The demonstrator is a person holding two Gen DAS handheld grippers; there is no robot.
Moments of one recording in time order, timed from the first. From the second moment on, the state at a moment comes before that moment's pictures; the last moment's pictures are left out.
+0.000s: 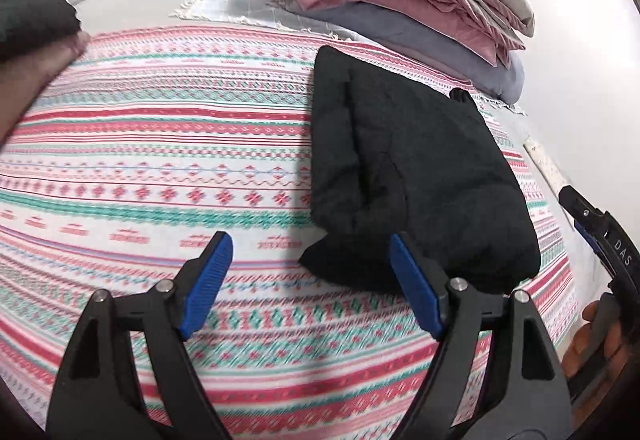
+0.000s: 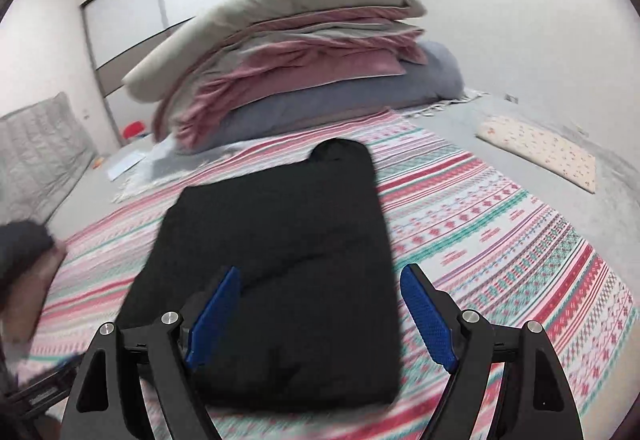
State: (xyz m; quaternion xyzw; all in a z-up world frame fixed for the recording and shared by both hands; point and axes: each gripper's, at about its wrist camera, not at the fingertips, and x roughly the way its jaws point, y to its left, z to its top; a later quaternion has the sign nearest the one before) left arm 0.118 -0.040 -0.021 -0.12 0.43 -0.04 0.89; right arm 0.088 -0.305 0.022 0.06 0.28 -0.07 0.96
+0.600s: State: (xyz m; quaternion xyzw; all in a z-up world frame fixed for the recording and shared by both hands) left arm 0.016 -0.036 -0.006 -0.01 0.35 -0.02 0.94; right arm -0.029 -0.220 -0.020 0.01 0.28 -0.06 0.96
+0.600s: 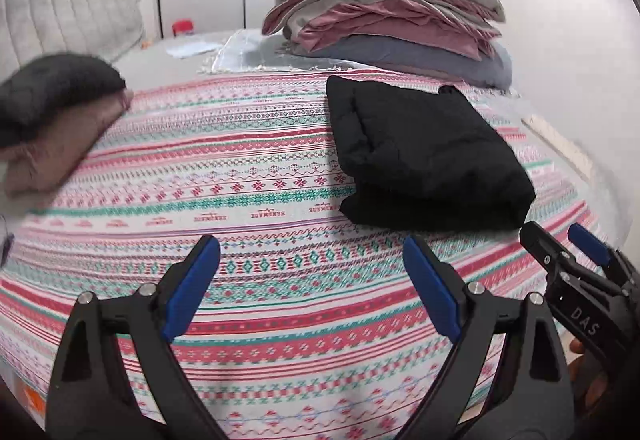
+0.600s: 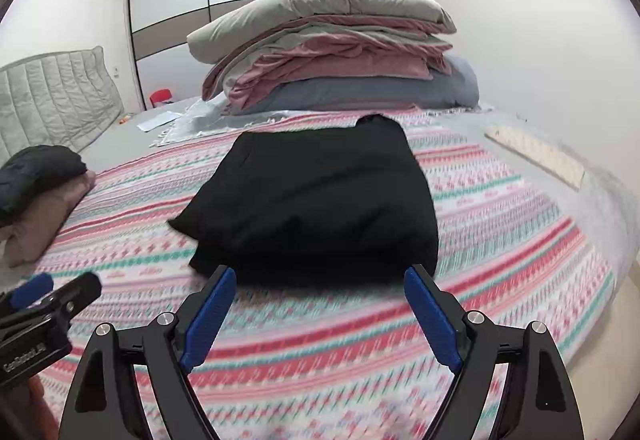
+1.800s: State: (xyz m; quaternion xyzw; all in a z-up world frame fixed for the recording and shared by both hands) left arm 0.019 -0.040 -0.015 0.03 0.36 -0.03 0.93; right arm -0.046 -0.199 -0.032 0.01 0.27 -0.11 0.96
